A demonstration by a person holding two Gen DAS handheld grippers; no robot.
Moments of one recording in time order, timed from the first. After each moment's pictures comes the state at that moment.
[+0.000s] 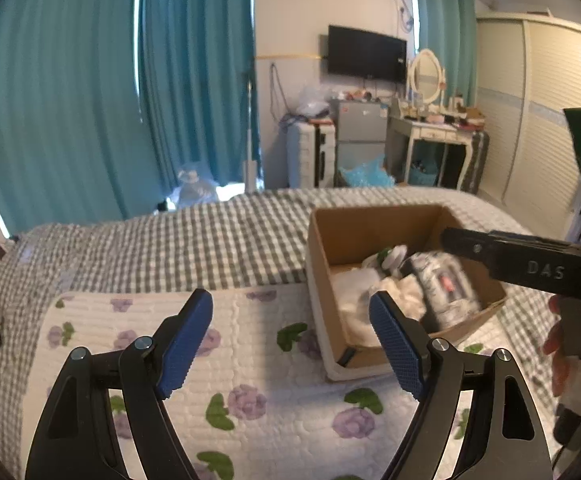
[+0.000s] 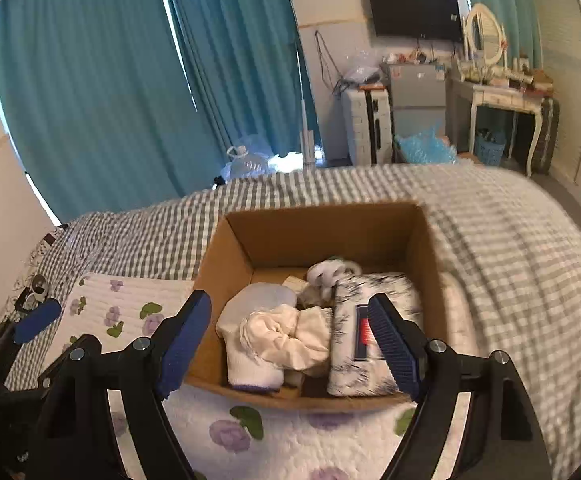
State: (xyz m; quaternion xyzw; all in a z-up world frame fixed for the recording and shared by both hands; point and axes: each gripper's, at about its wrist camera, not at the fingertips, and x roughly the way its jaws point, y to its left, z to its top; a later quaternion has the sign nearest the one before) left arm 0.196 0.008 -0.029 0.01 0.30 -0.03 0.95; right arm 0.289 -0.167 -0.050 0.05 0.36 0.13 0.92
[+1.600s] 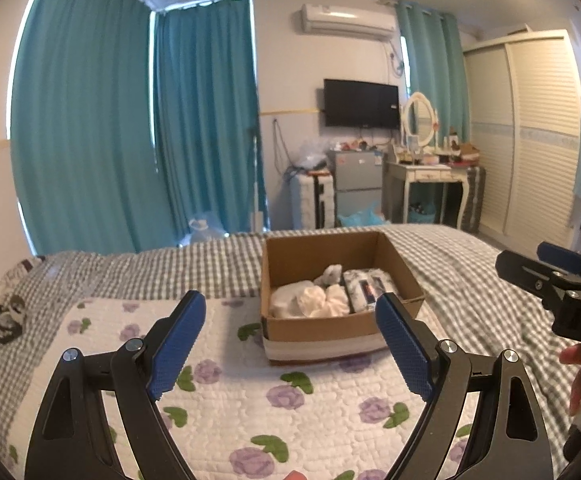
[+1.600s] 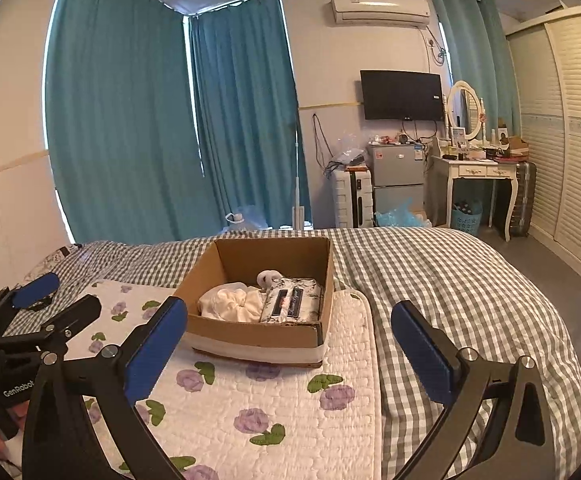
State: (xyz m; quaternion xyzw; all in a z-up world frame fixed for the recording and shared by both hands) left arm 0.077 -0.069 -0.004 0.02 0.20 0.00 0.98; right arm 0.126 -0.273 -0.028 0.03 0.21 0.13 0.97
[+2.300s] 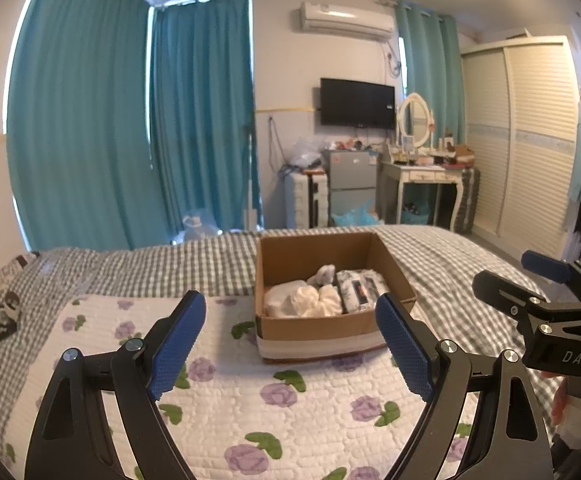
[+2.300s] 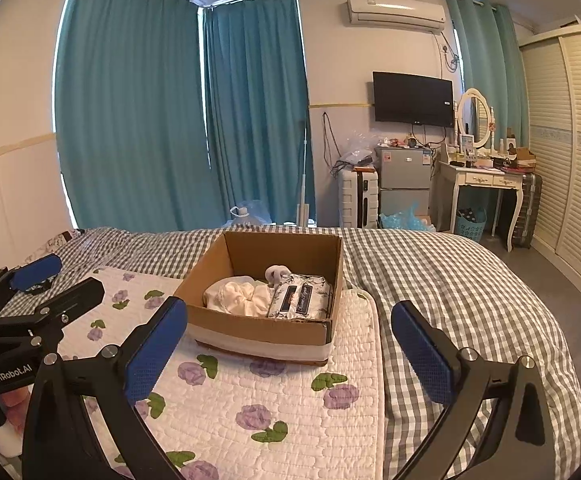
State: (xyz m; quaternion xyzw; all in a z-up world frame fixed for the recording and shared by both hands) left arm 0.077 -0.068 -0.001 0.01 0.21 -0.02 0.98; right arm 0.126 -0.256 -0.031 0.01 0.21 0.14 0.97
